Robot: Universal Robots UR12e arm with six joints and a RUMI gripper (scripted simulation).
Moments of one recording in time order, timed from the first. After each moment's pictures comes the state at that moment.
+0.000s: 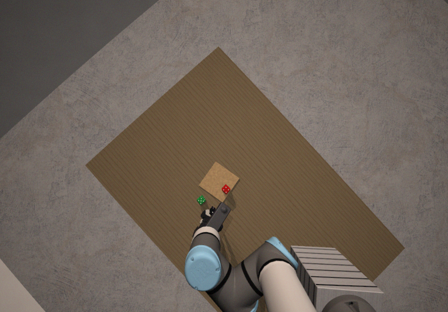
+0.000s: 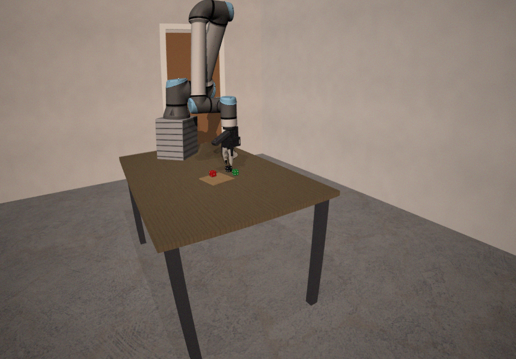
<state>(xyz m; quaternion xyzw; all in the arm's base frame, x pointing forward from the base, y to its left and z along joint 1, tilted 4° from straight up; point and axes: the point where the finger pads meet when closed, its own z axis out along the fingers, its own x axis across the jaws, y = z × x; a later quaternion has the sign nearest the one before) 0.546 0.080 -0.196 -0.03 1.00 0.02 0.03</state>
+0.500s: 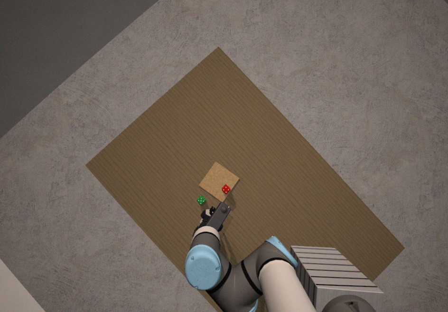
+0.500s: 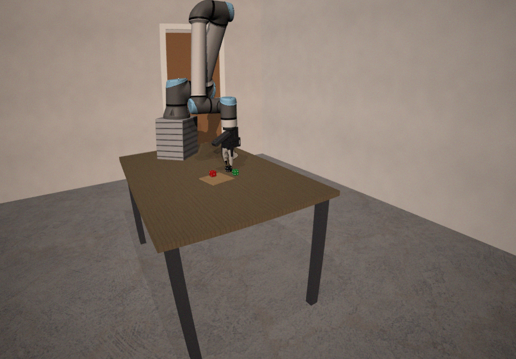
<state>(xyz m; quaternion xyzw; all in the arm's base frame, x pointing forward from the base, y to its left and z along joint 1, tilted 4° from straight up) 0.546 0.080 -0.199 -0.03 1.00 0.02 0.03</state>
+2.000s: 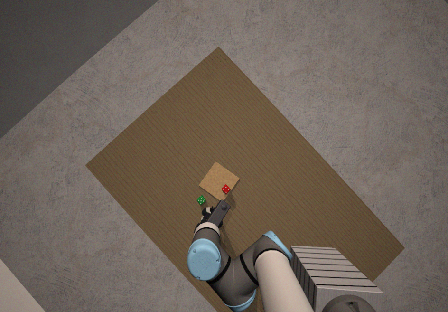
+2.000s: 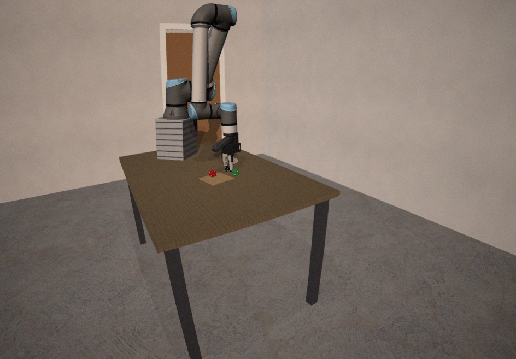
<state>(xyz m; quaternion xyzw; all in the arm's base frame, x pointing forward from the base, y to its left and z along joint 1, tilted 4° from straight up) 0.547 0.082 -0.232 -0.03 1.00 0.02 0.03</state>
